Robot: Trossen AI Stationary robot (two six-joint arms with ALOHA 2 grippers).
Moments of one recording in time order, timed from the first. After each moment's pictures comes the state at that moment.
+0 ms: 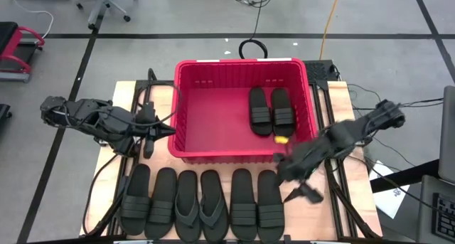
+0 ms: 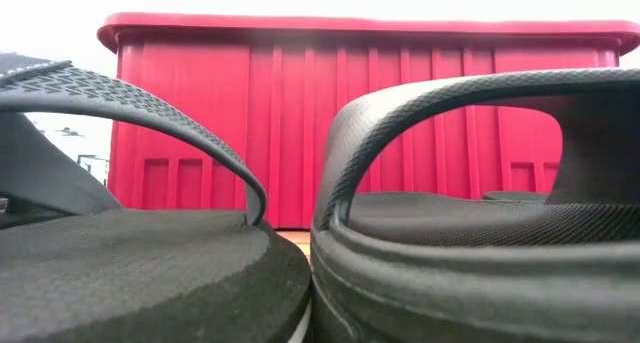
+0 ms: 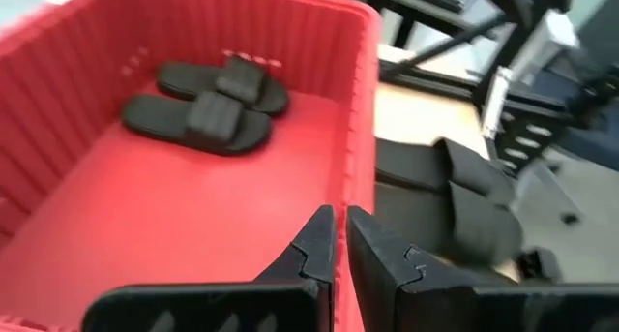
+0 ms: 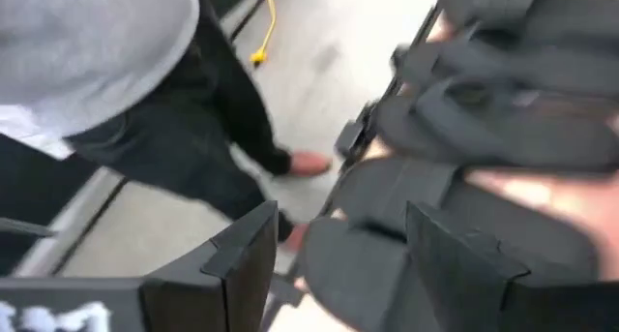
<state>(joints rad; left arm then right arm) -0.30 0.88 1.20 -0.85 -0.30 -0.39 0.48 1.36 1.46 -0.80 -0.34 0.27</state>
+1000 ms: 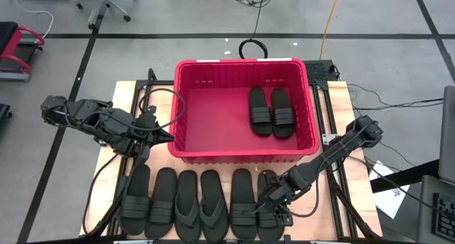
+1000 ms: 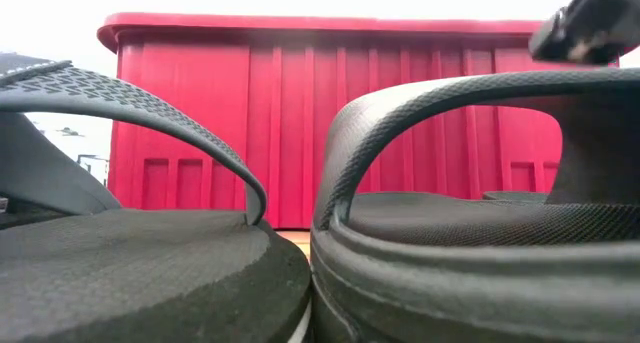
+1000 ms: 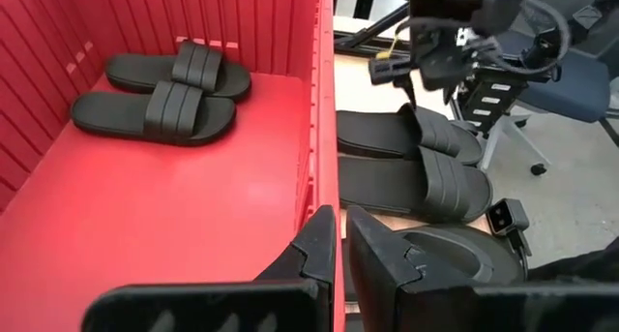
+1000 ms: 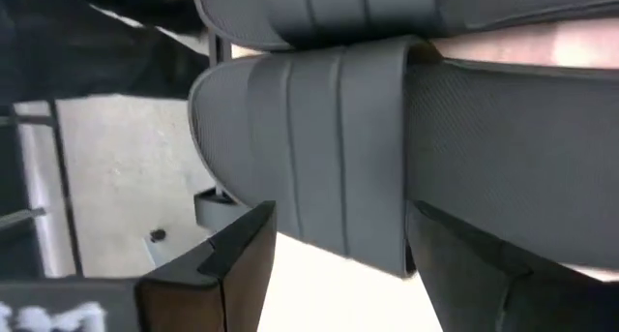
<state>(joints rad) -0.32 0.88 1.20 -0.87 -0.21 -0.32 0.58 1.71 1.25 -0.75 -0.29 0.64</state>
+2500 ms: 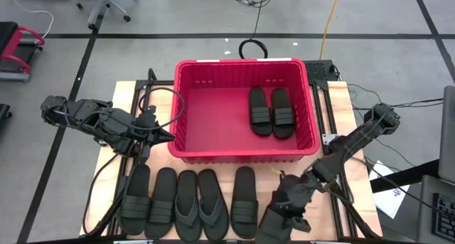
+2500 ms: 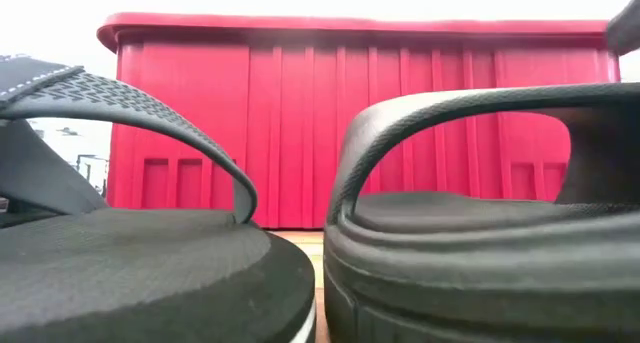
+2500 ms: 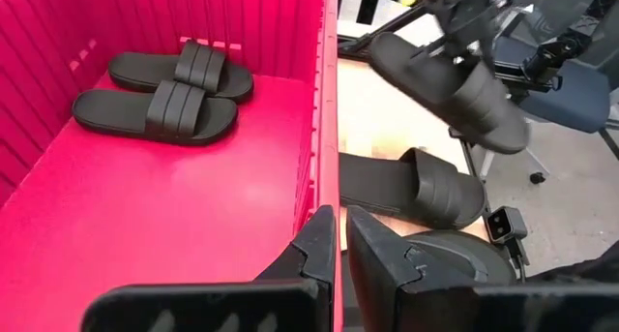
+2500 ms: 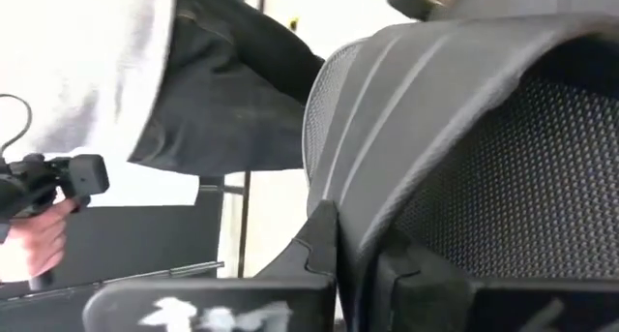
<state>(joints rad) -0.32 0.88 1.20 -0.86 -0.22 -0.34 0.69 1.43 0.97 -0.17 -0.34 0.98</state>
